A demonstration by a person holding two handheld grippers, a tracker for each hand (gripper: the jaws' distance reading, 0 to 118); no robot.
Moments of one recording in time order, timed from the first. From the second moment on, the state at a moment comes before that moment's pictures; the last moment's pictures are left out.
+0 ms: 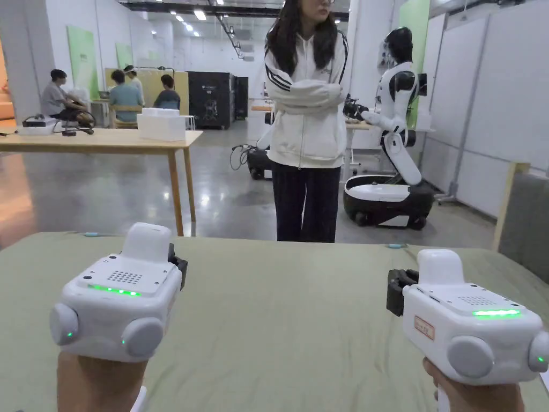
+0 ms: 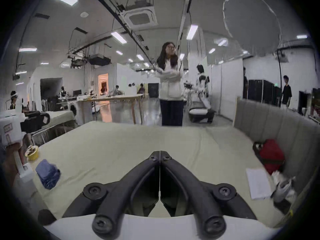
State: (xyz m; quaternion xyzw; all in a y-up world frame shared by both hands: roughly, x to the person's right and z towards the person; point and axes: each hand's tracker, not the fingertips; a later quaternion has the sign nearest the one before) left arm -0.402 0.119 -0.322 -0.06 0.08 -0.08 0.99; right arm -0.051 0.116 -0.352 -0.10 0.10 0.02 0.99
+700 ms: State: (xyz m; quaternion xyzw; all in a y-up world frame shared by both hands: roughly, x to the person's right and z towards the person) left arm -0.396 0.127 -0.324 -0.08 0.07 -0.04 0.99; right arm -0.064 0.126 -0.357 -0.07 0.10 0.03 0.99
